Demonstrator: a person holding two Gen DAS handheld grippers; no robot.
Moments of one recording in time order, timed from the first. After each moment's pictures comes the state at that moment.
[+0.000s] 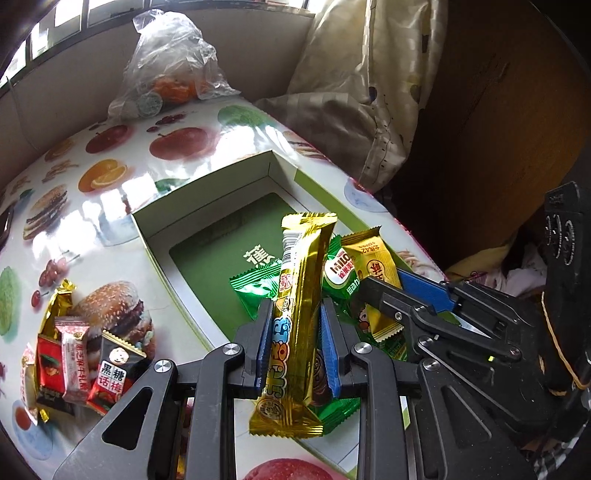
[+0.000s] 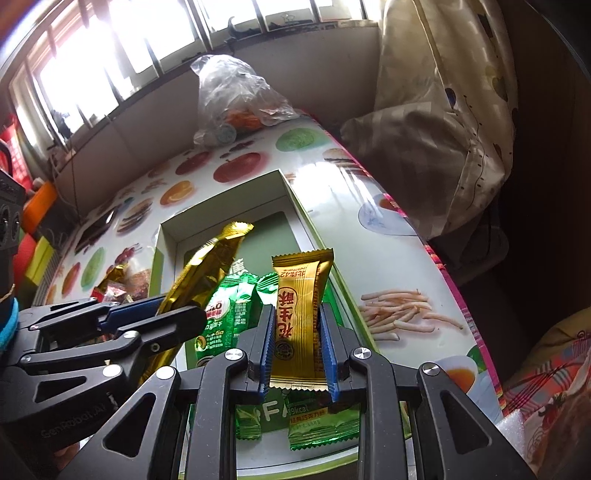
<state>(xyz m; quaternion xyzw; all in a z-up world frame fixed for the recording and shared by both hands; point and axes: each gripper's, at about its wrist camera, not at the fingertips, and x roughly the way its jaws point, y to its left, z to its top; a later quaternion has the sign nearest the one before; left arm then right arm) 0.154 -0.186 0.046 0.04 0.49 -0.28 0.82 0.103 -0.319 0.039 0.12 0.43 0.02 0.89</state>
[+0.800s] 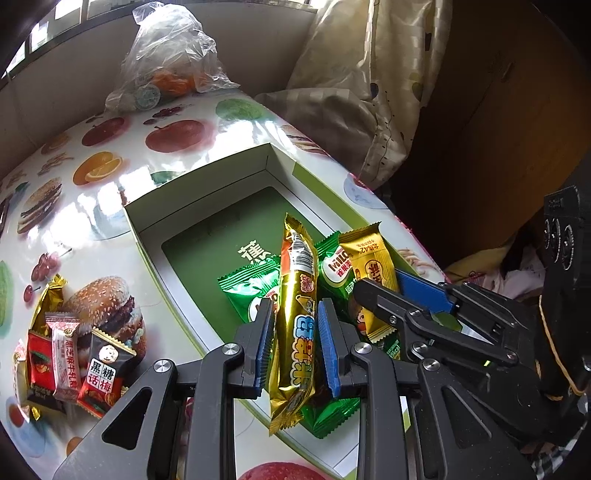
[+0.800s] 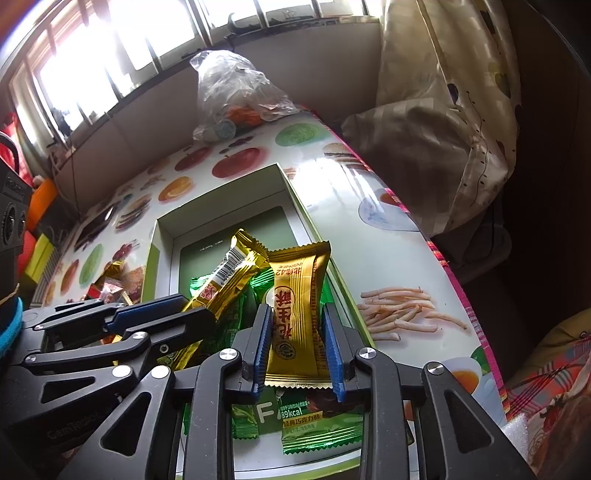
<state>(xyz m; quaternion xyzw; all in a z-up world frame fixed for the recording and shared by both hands) 0.155 -0.189 0.042 0.03 0.50 -0.27 0.82 0.106 -0.322 0.033 0.13 0.44 0.03 0.89</state>
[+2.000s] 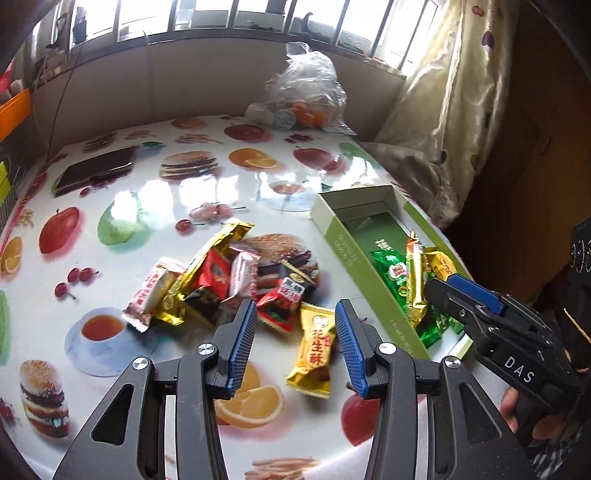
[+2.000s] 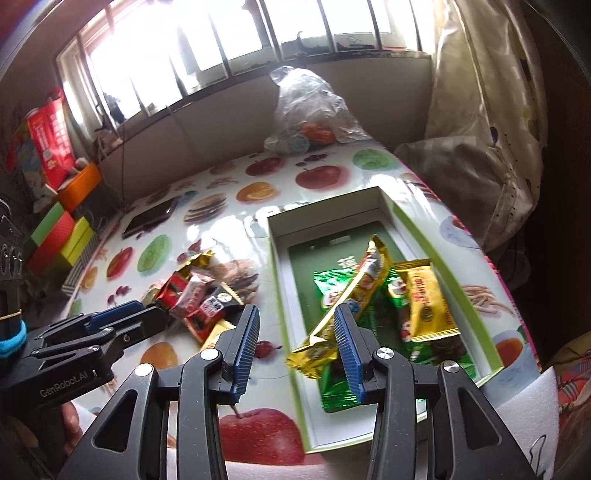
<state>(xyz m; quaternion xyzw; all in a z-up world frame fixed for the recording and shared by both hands) 0.102 -0.037 0.073 -0.04 0.45 -0.15 0.88 0.071 -0.227 0.079 0.10 0.40 0.08 0.91</state>
